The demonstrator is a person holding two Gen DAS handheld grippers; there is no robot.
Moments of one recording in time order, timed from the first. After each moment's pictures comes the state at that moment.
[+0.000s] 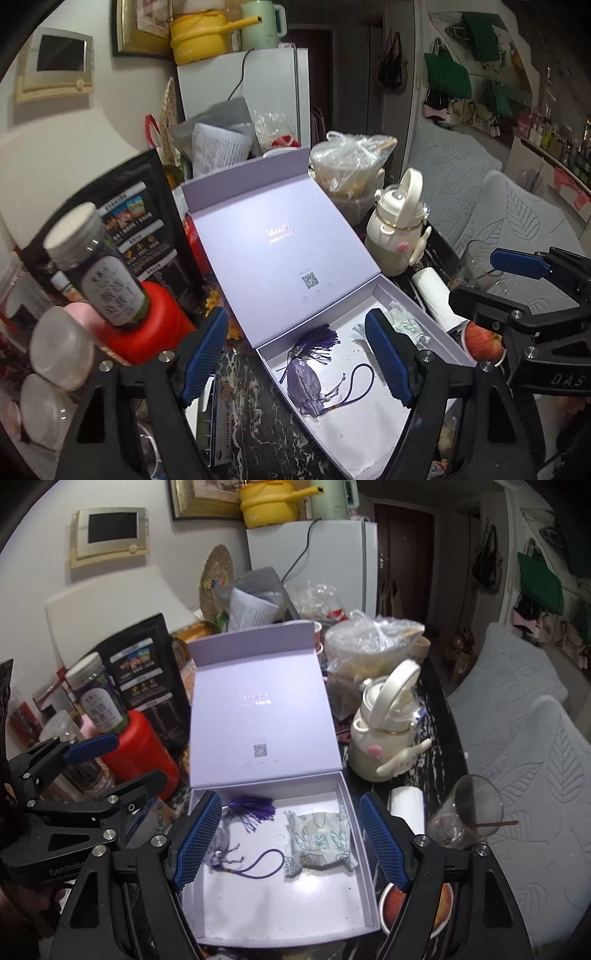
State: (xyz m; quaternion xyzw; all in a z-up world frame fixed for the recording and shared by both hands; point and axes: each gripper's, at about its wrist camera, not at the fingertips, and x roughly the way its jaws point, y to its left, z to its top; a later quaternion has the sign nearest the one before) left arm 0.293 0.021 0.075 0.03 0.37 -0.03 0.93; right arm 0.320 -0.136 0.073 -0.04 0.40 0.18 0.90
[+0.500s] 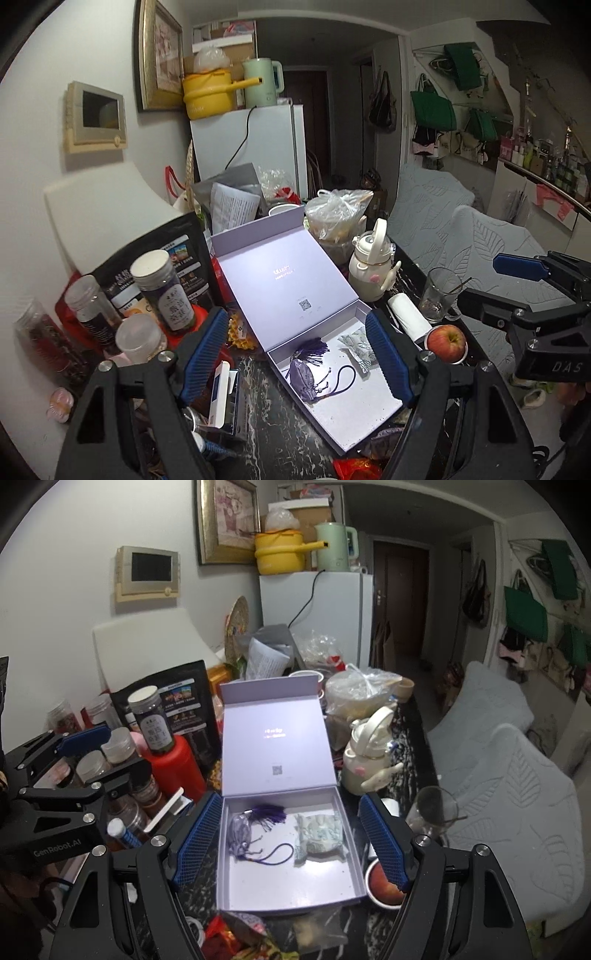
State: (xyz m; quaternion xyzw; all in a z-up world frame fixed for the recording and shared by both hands) left arm 0.191 0.019 0.155 0.04 0.29 -0.03 0.96; right arm 0.225 -0.150 0.151 -0.05 0.33 0.18 0.93
